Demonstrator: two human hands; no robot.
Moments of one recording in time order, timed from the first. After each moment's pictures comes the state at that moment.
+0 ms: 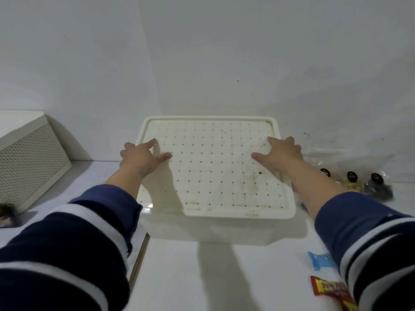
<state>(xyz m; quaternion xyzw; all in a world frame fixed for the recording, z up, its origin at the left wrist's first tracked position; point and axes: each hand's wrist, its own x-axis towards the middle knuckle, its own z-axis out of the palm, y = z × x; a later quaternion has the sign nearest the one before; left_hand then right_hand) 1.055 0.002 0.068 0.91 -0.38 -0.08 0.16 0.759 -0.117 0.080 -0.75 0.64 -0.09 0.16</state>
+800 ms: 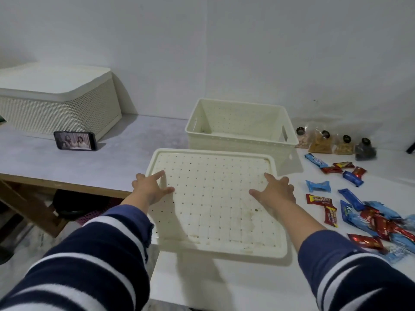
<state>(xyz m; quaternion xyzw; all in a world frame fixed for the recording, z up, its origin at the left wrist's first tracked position) 1.028 0.305 -0.029 0.90 -0.35 -0.22 0.12 0.739 0.174 -0.013 -0.72 0.66 -0.01 0.24</state>
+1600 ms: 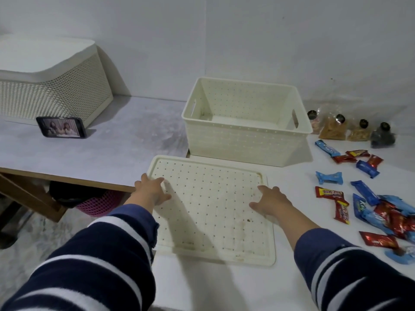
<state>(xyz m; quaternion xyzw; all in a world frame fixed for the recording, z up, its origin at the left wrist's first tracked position) 1.031 0.279 -0.071 0.90 -0.37 -0.24 -0.06 0.748 0.152 -0.069 -0.73 0.61 0.17 0.26</state>
